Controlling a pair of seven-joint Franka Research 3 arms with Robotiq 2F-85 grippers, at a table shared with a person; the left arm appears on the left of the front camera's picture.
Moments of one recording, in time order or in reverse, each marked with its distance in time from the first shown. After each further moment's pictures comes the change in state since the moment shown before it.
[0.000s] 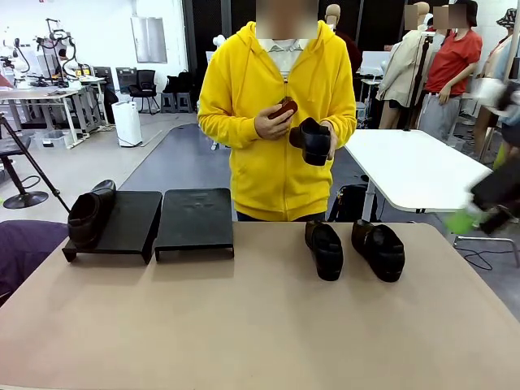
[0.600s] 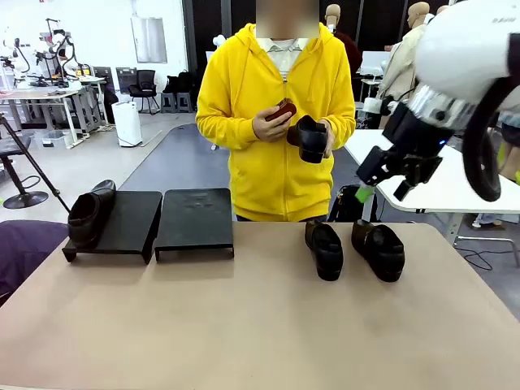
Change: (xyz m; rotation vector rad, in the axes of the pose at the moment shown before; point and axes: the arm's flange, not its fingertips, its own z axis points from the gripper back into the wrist) left arm 0.000 0.000 0.000 -0.001 0.000 0.000; right arm 0.137 -0.041 -0.069 -0.136 0.045 -0.053
